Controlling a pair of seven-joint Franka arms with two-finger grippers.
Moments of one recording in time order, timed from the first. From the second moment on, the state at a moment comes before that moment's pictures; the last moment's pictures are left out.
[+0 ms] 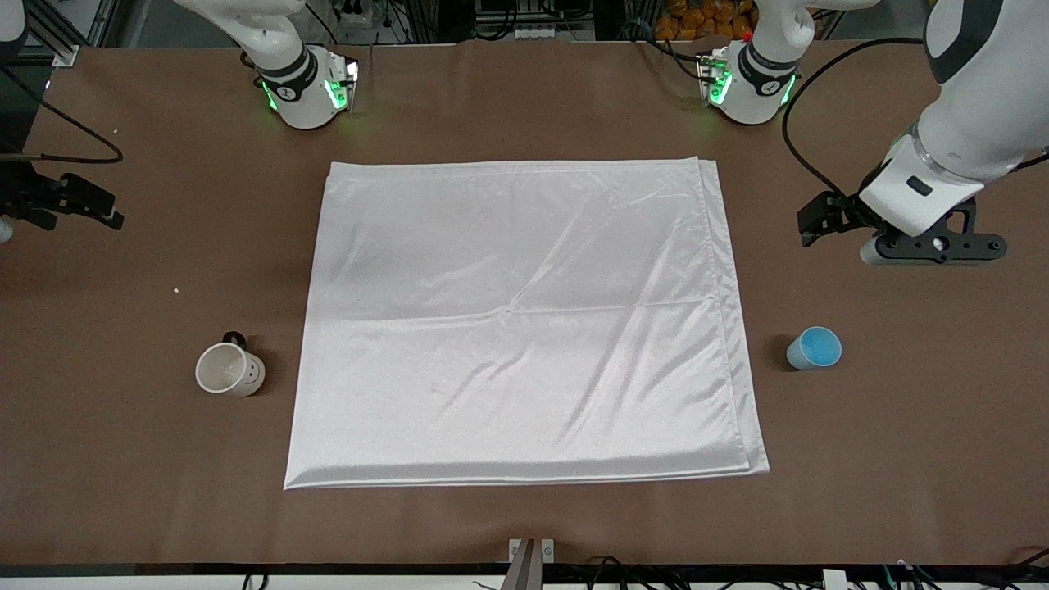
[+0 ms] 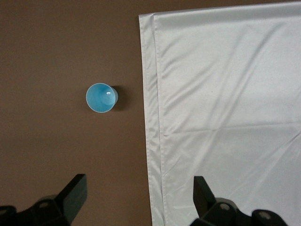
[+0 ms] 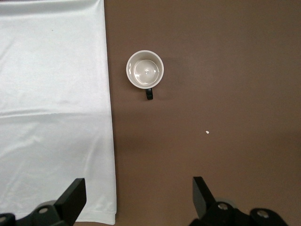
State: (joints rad) left arm -0.15 0.06 -0.07 -1.62 0.02 1.68 -0.19; right arm -0.09 -0.06 -0.04 -1.75 0.02 1.67 -0.11
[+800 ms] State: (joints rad) left arm -0.11 0.23 -0.07 -1.62 0.06 1.82 -0.18; right arm -0.11 0.20 -0.04 -1.79 0.09 1.76 -0.10
